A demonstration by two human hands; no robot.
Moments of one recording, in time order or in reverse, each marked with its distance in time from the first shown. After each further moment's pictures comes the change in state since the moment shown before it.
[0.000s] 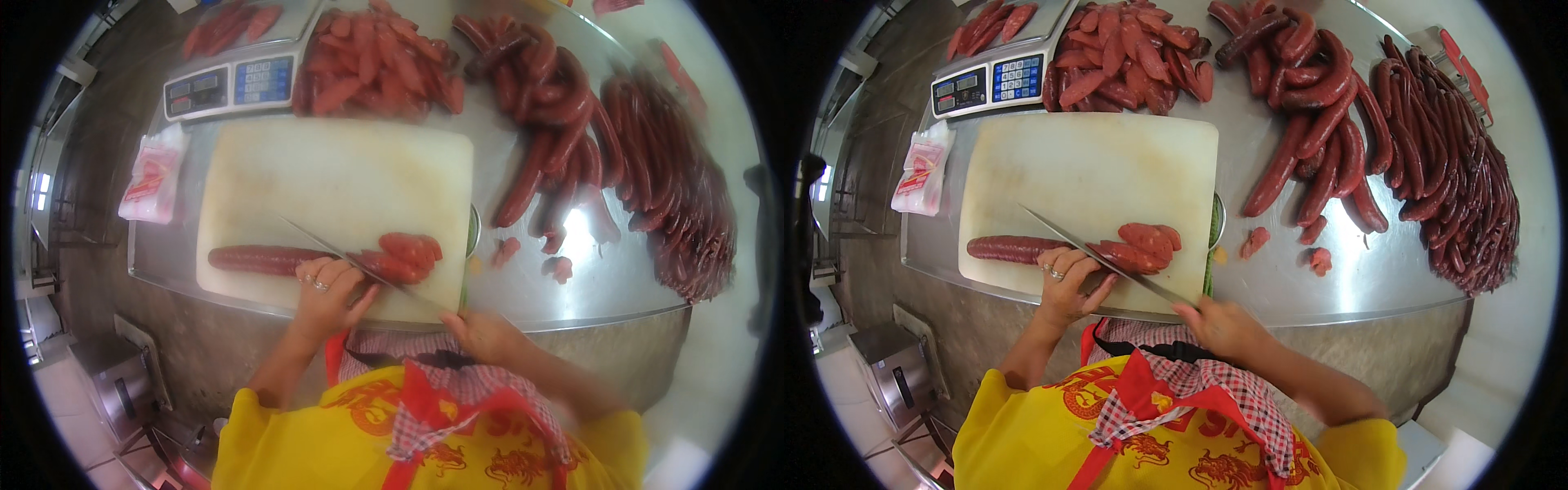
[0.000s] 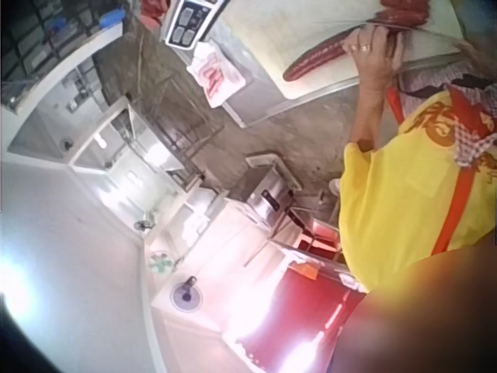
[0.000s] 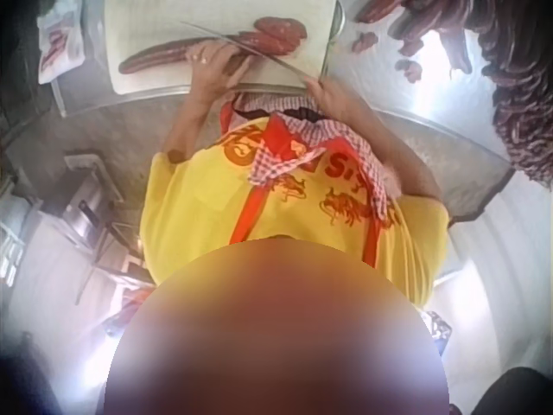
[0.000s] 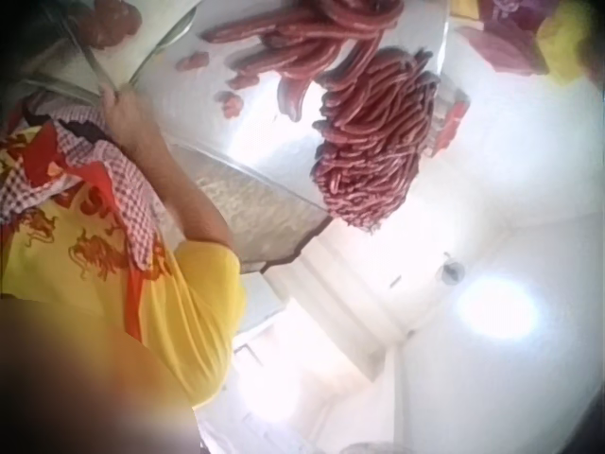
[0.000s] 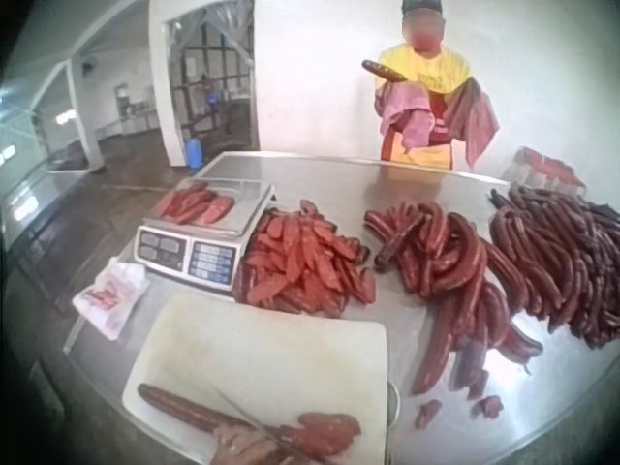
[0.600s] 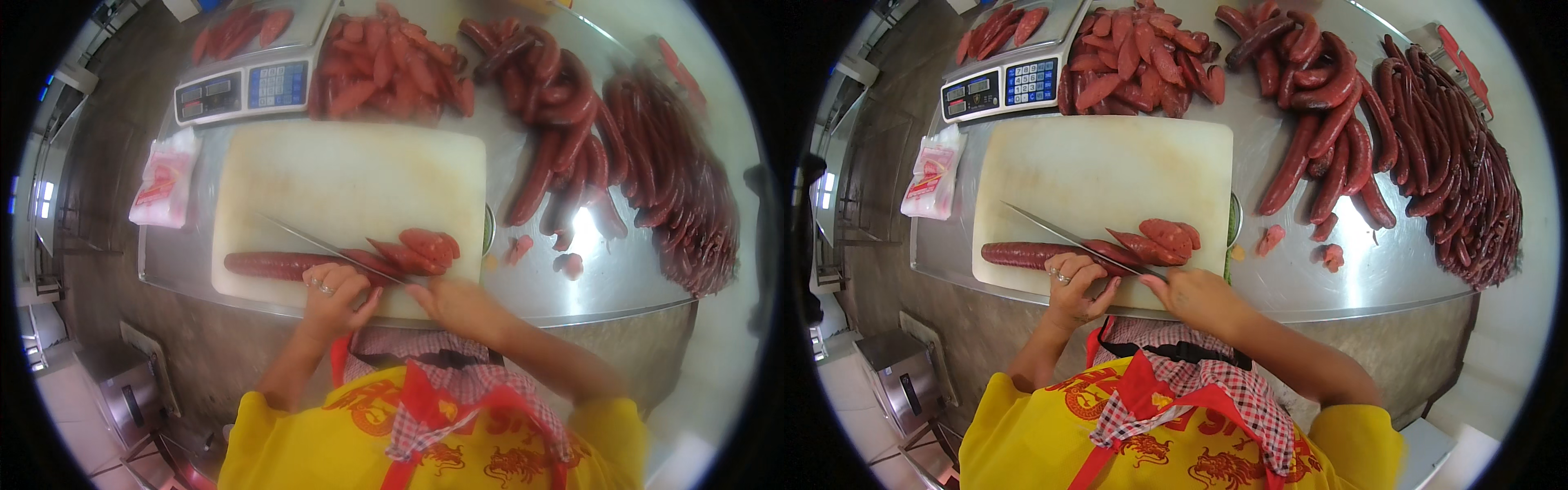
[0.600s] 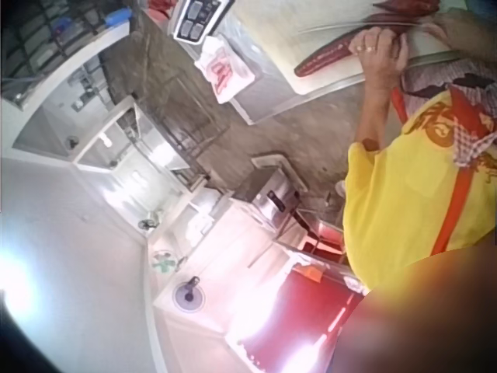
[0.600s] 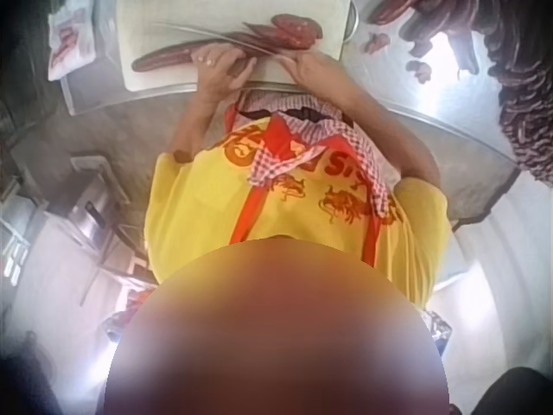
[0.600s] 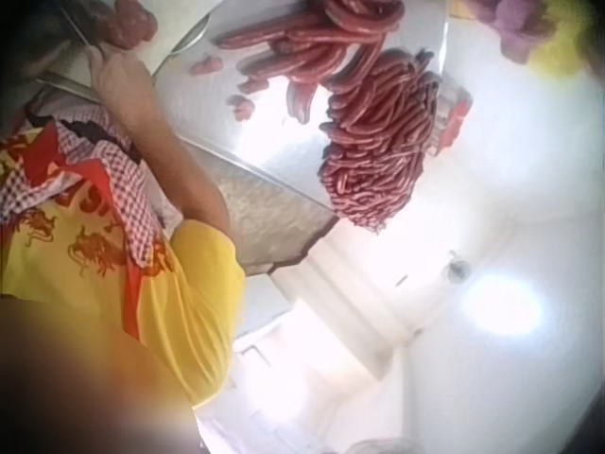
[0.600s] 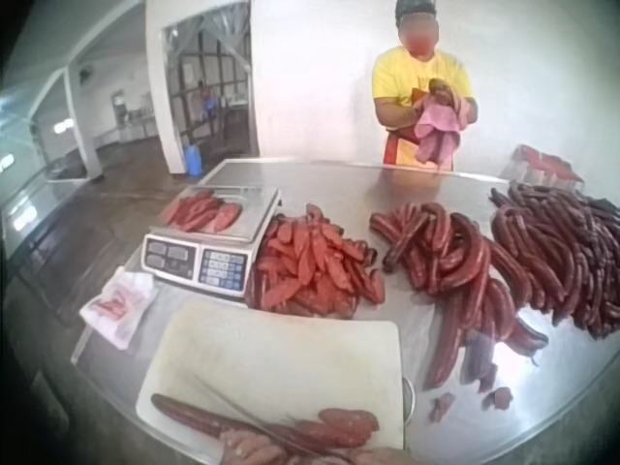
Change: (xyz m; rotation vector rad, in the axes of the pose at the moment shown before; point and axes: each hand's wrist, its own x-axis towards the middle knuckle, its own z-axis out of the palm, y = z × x) left_hand -0.010 -0.015 -0.016 -0.027 0.013 0.021; right_hand 0.056 -0.038 0.019 -0.105 0.113 -0.128
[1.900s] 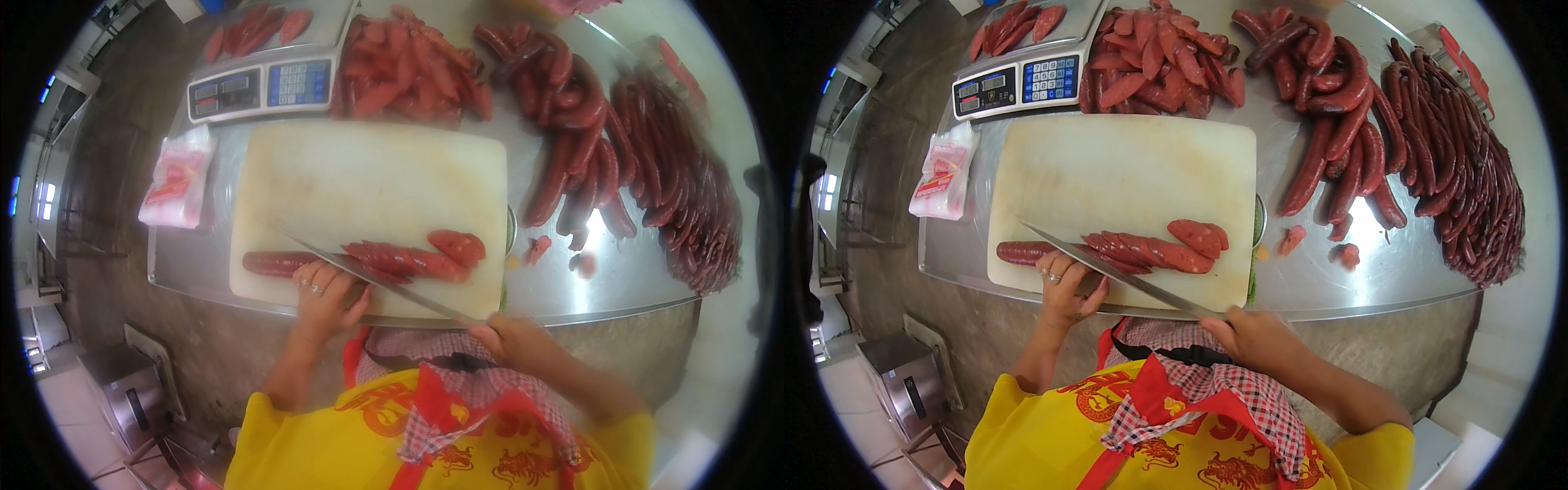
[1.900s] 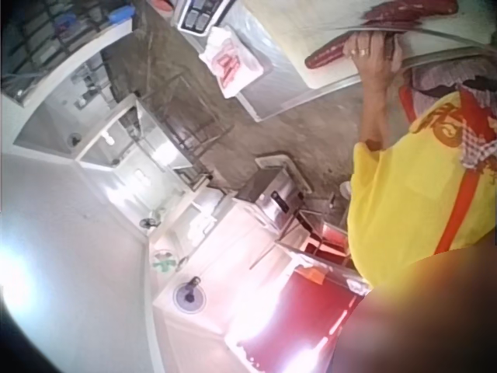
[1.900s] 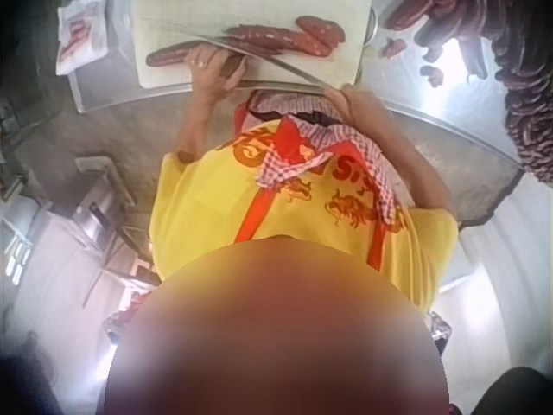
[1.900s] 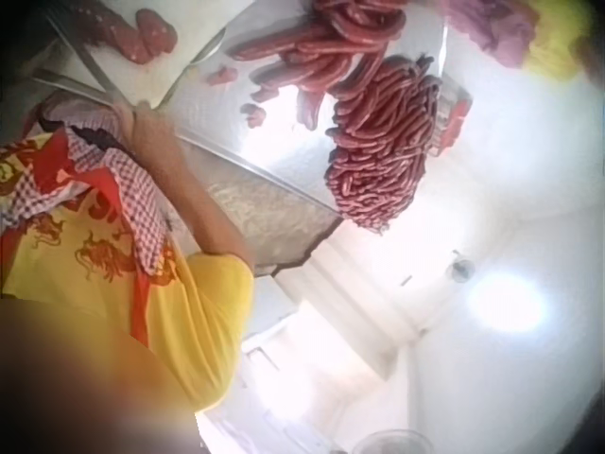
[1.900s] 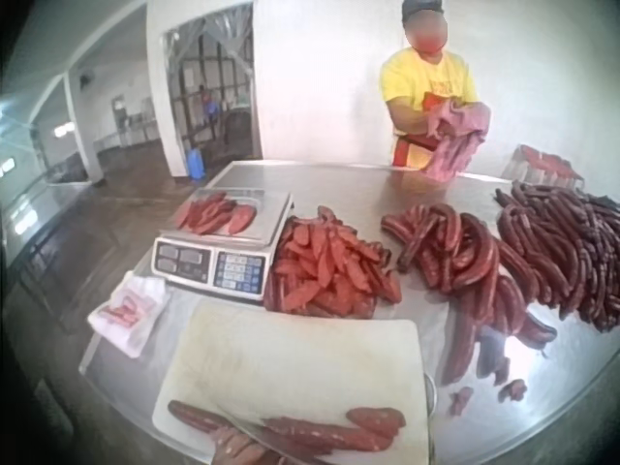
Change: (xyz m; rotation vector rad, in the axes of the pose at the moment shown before) left_hand -0.009 -0.032 -0.032 0.080 0.032 -0.031; right_hand -0.063 -0.023 -0.023 0.032 0.014 0.082
